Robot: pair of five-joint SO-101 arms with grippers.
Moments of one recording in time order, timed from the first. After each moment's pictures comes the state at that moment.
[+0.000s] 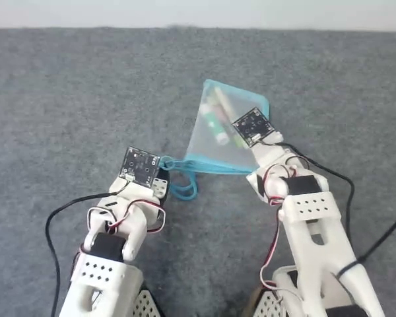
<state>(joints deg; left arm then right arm) 4.8 -75.9 90.1 33.1 -3.5 -8.0 -33.5 57.1 44.3 27.6</state>
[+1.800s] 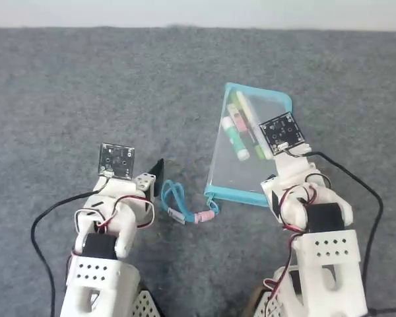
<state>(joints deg) -1.3 -76.0 89.7 33.5 2.0 -8.1 -57.7 56.9 63.4 17.7</state>
